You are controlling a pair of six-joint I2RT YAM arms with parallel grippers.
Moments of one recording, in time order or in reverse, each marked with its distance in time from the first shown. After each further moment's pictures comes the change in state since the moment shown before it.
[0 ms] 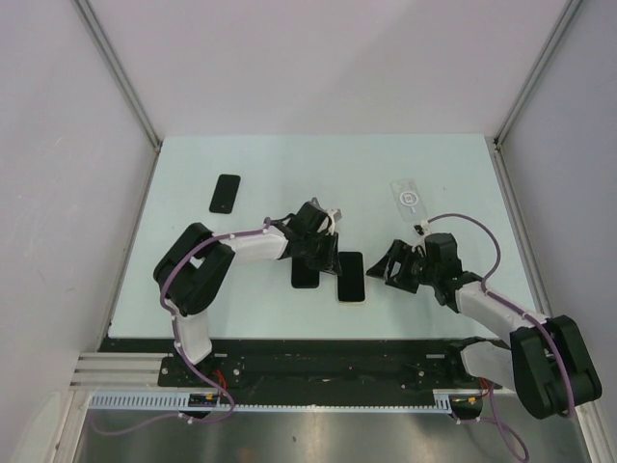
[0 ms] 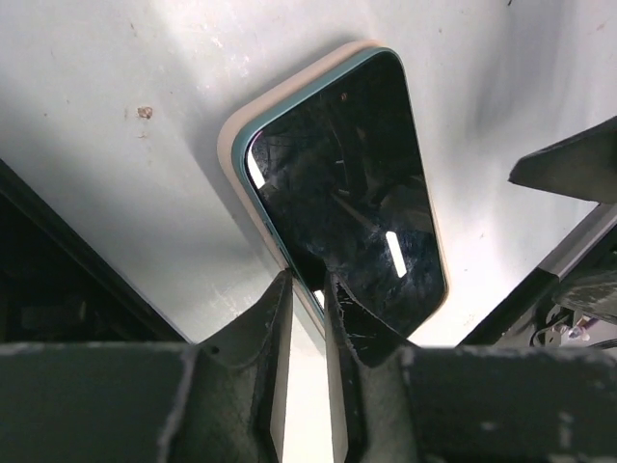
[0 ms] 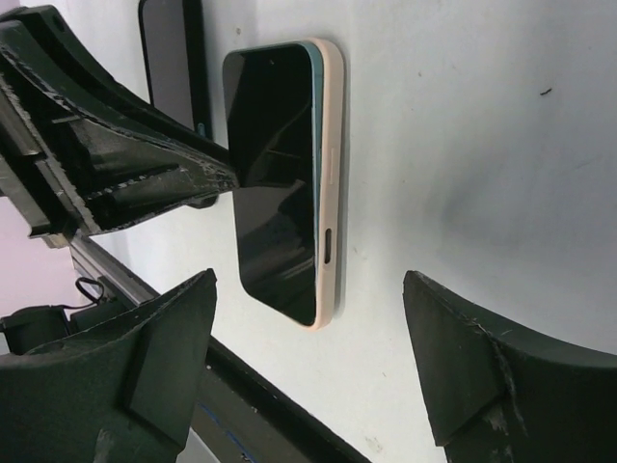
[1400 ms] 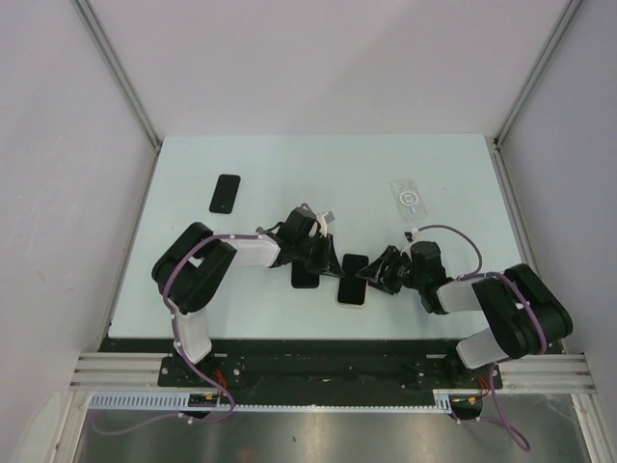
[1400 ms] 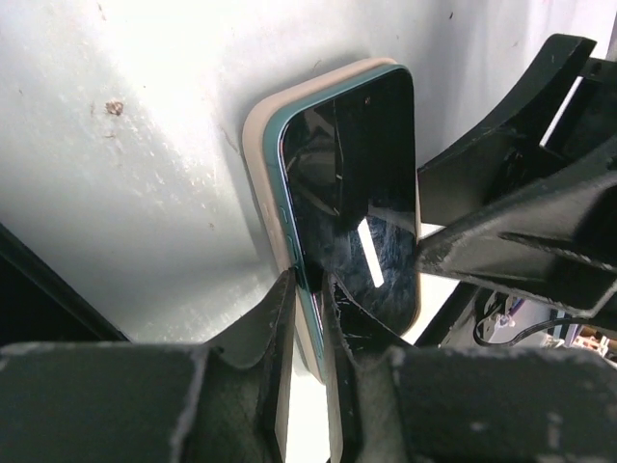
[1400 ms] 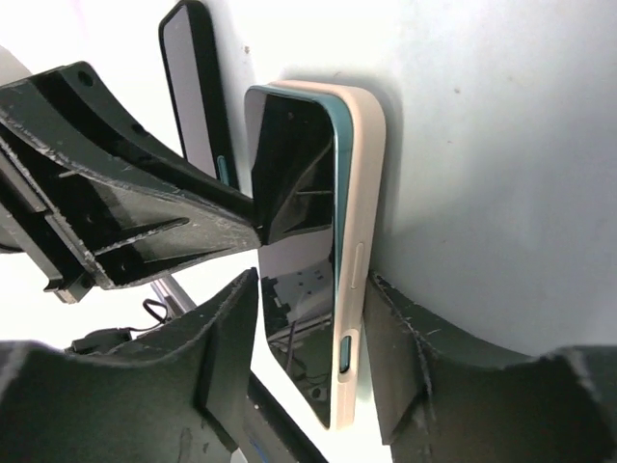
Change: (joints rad) left arm 0.043 0.005 -0.145 0.273 0.161 -0.130; right arm 0.098 0.331 -0.101 0.565 0.002 0.286
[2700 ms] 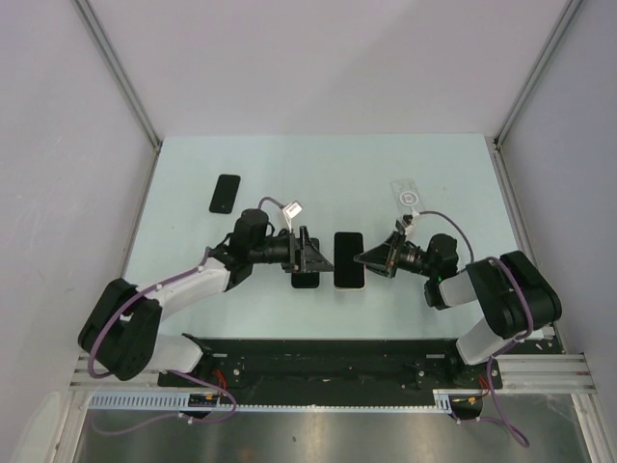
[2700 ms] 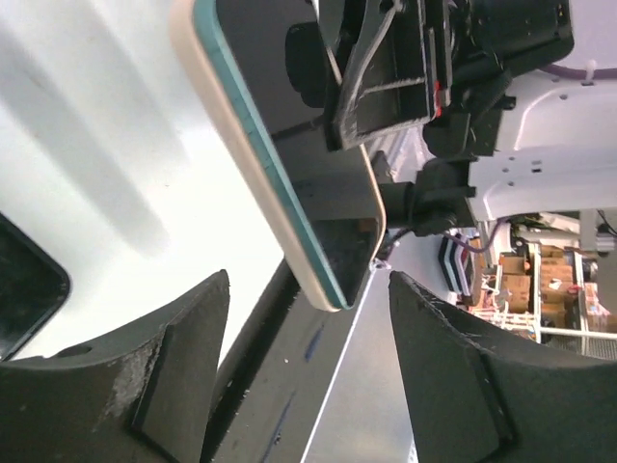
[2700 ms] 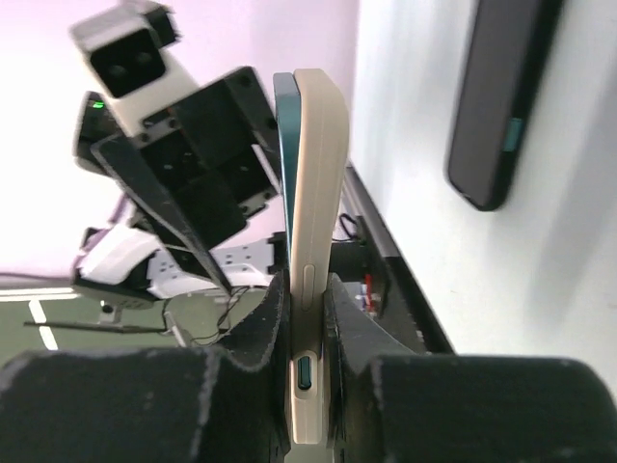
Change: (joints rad) left arm 0.111 -0.507 -0.286 0.139 0.213 -0.105; right arm -0.123 0.160 0.000 0.631 -0.470 0.400
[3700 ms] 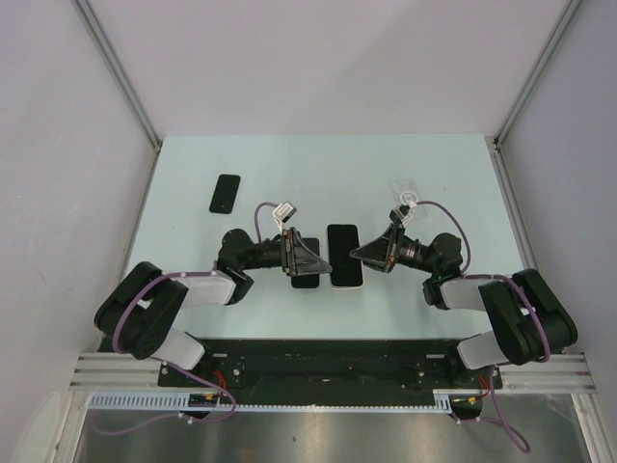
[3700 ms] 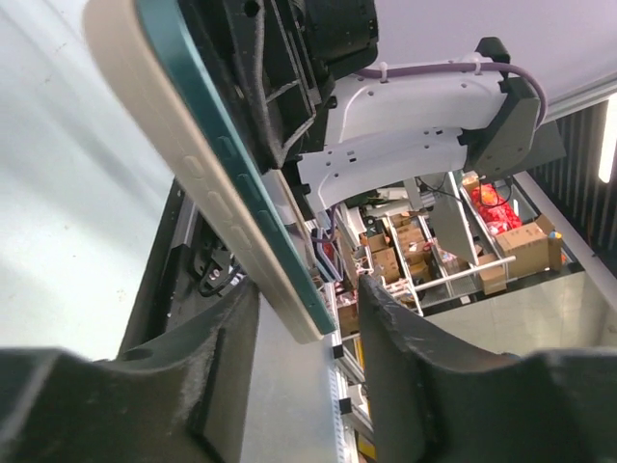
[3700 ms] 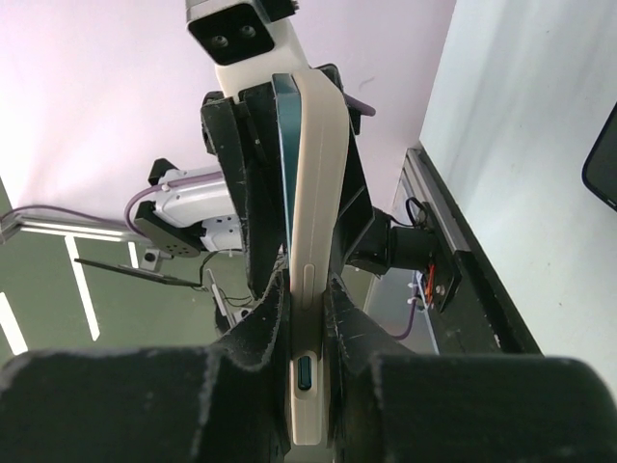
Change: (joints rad) left arm 0.004 0.103 -0.221 0.995 0.224 -0.542; right arm 0.066 -0.193 0.037 0.043 -0.015 0.162
